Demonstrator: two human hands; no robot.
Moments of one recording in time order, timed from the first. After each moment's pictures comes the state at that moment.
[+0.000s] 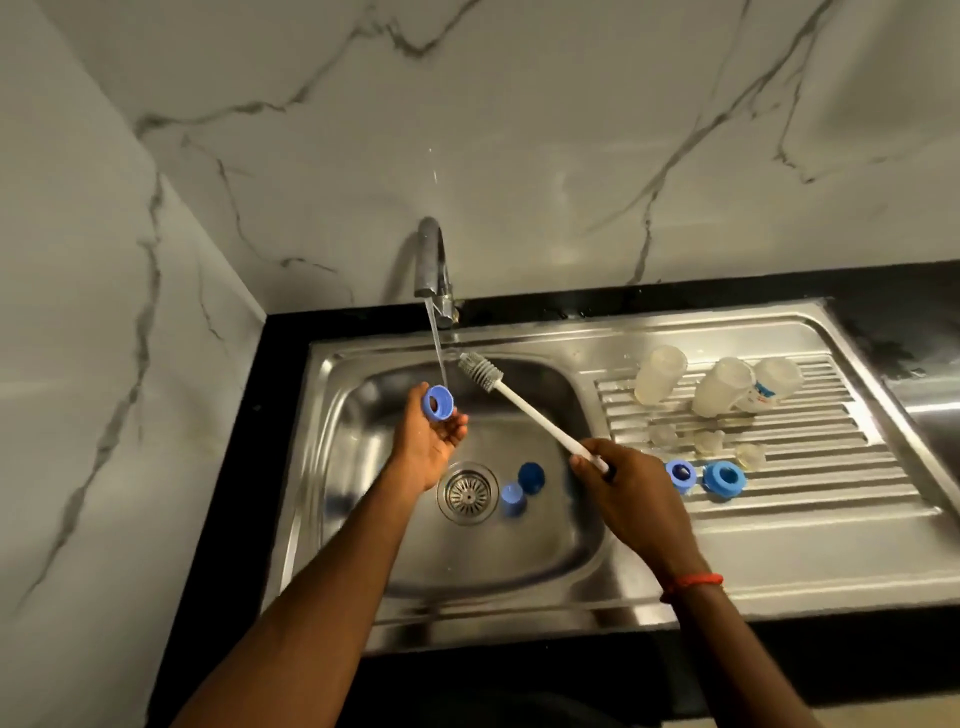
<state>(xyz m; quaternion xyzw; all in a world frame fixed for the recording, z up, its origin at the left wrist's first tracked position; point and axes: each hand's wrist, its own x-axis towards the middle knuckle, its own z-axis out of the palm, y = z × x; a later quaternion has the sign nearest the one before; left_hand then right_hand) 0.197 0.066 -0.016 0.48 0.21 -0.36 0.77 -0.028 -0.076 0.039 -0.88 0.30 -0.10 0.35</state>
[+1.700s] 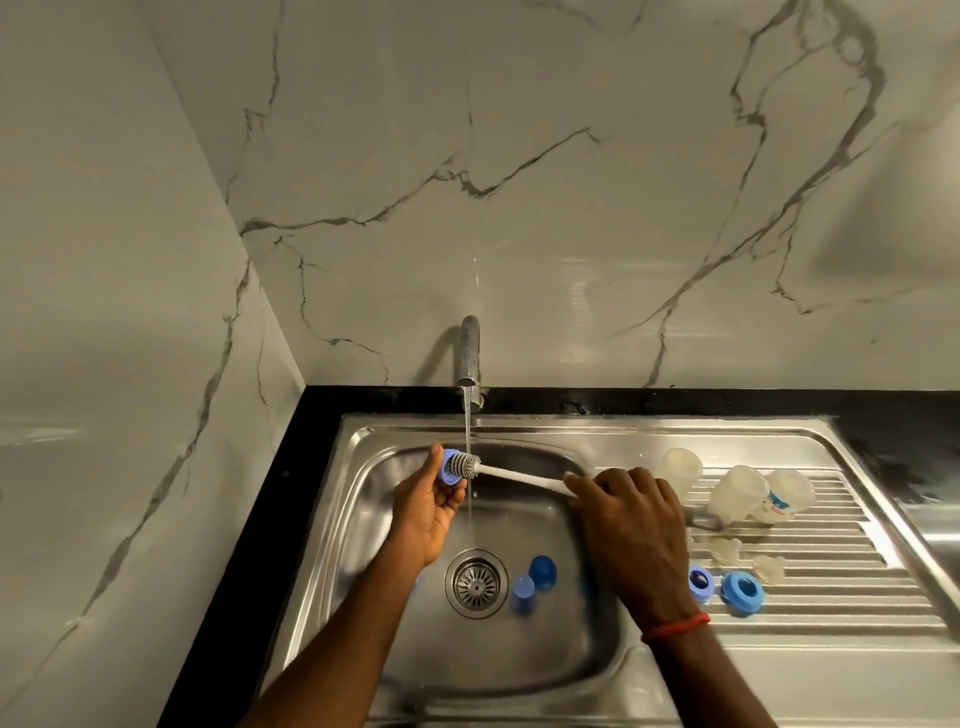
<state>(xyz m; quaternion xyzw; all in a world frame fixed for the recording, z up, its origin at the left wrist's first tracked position) 0.202 0.091 0.015 0.44 0.16 -0.29 0.83 0.018 -0.071 0.080 -0.96 0.15 -0.23 -0.05</state>
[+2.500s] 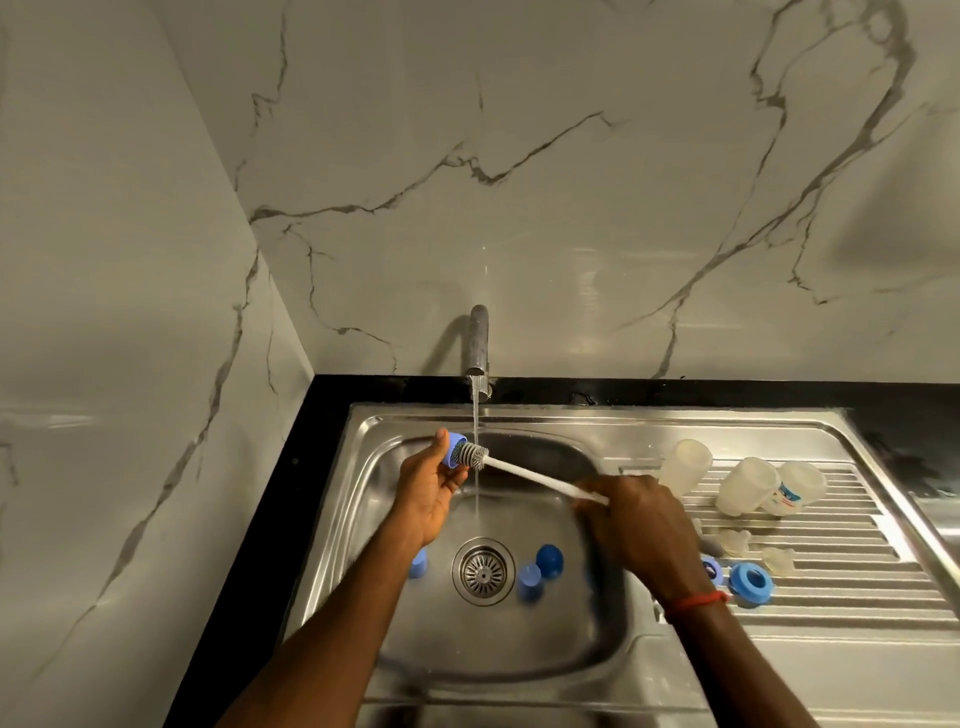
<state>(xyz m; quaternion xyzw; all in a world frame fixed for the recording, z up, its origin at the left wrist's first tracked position) 0.213 0.095 0.022 0.50 0.12 -0.29 0.81 0.020 -0.082 0.083 -0.96 0.19 -0.11 0.15</state>
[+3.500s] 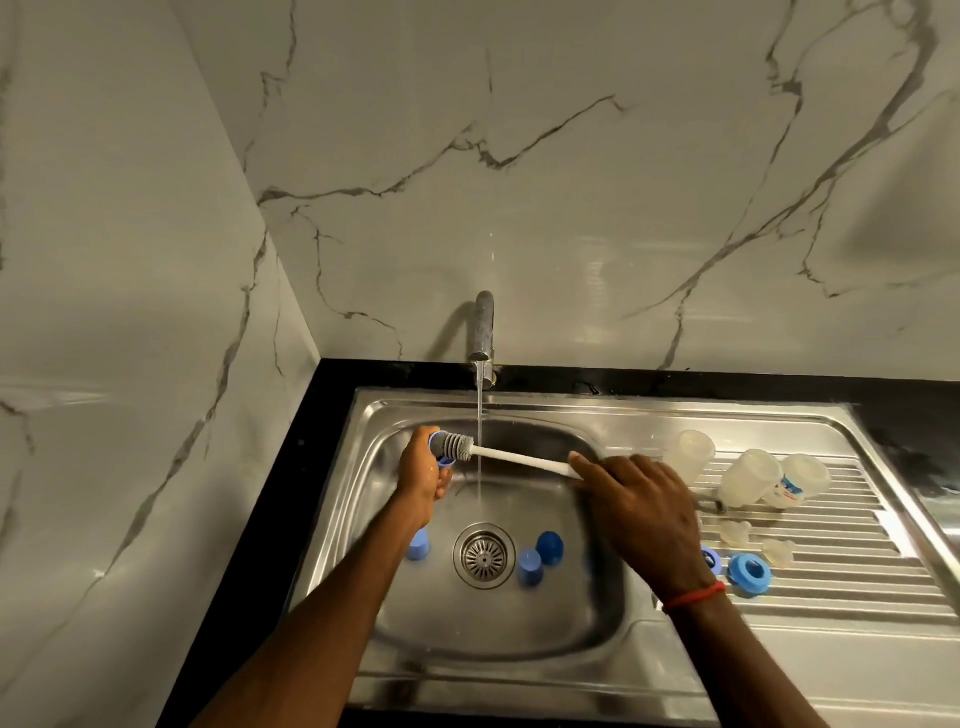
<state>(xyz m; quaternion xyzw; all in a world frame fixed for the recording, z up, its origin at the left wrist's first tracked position) 0.207 0.103 0.035 0.63 0.12 -0.29 0.71 0.013 -0.087 0.067 -0.96 0.04 -0.28 -0.04</state>
